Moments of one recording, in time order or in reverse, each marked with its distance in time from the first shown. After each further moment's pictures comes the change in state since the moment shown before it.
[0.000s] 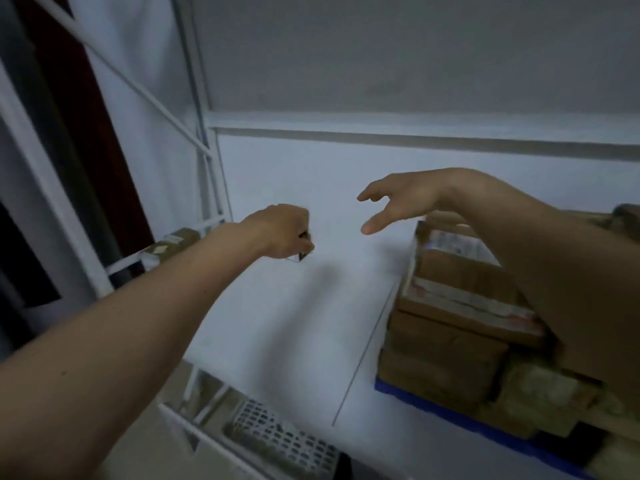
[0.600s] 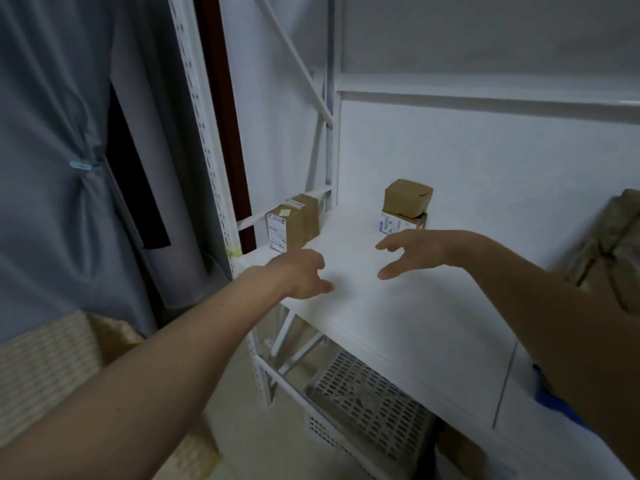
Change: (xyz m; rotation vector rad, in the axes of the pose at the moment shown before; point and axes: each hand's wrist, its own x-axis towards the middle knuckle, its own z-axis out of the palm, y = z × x) left_hand -0.084 -0.237 0.091 -0.176 -0.172 -0.196; right_hand 0.135 -0.176 0.167 0.067 -0.245 -0.104
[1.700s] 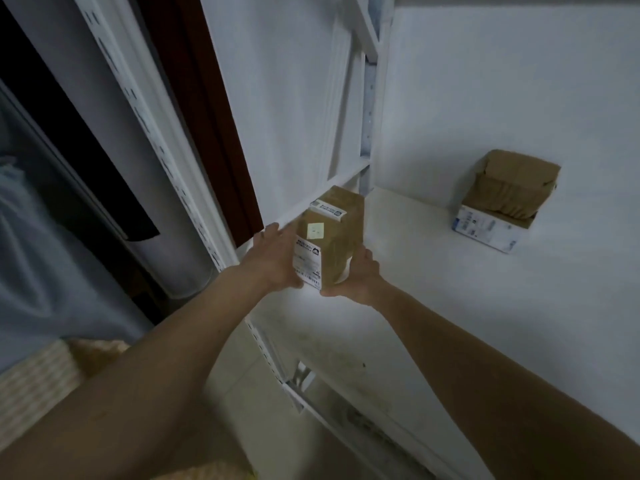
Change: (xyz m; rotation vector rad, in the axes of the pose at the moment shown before) left_hand 0.282 -0.208 -0.018 -0.039 0.077 -0.135; right_hand 0.379 -0.074 0.084 0.340 0.276 0.094
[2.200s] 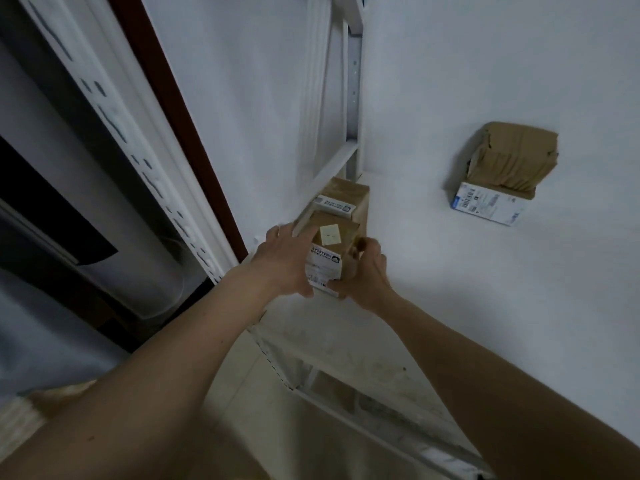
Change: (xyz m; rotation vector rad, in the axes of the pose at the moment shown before) left_hand 0.050 -0.033 -0.007 0.109 -0.197 0.342; right_hand 0.030 -0.005 0.047 0.238 0.295 0.147
